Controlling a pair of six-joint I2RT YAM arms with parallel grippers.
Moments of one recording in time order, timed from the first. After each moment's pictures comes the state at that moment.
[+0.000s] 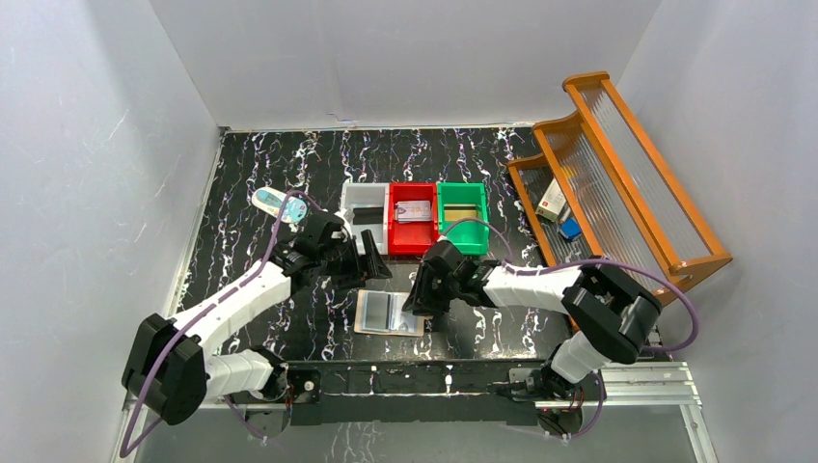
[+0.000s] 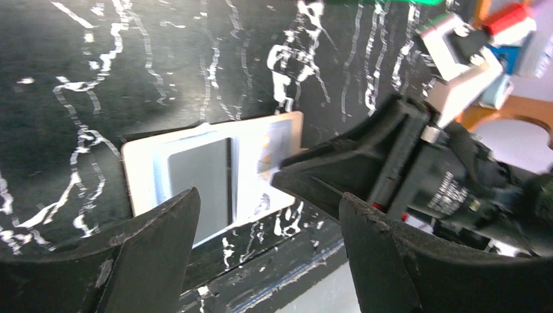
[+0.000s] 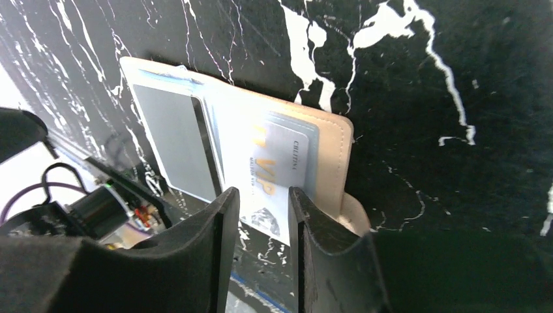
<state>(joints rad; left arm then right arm) -0.58 1.18 0.74 -0.44 0.24 -0.79 0.94 1.51 0.70 -0.08 -0.16 1.11</state>
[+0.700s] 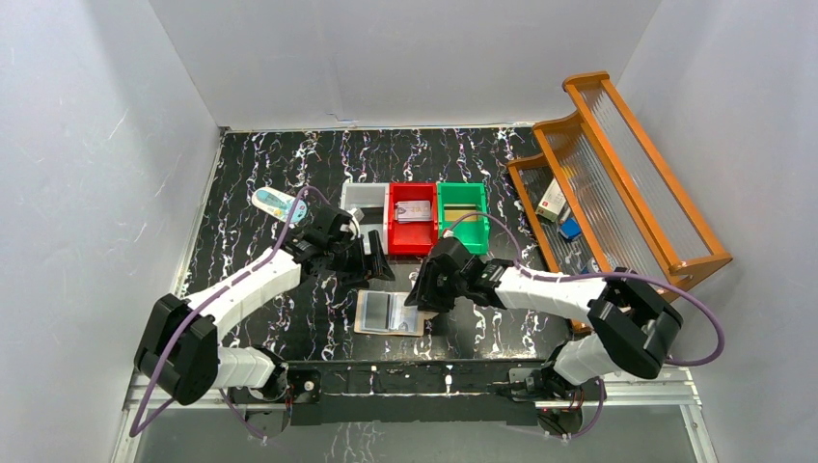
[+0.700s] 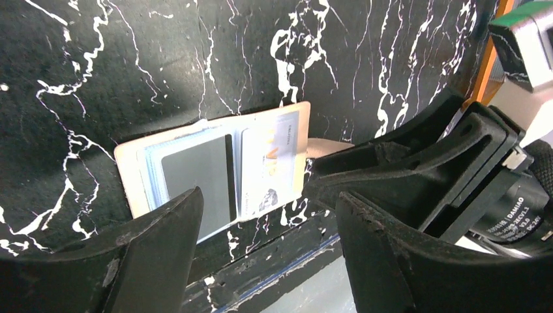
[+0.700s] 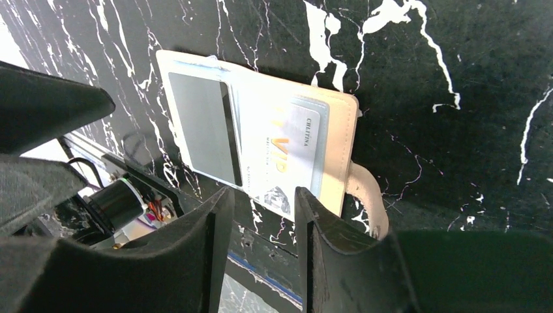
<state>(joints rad) -0.58 1.29 0.80 -0.48 0.34 -0.73 0.94 1.42 0.71 -0.17 -0.14 1.12</state>
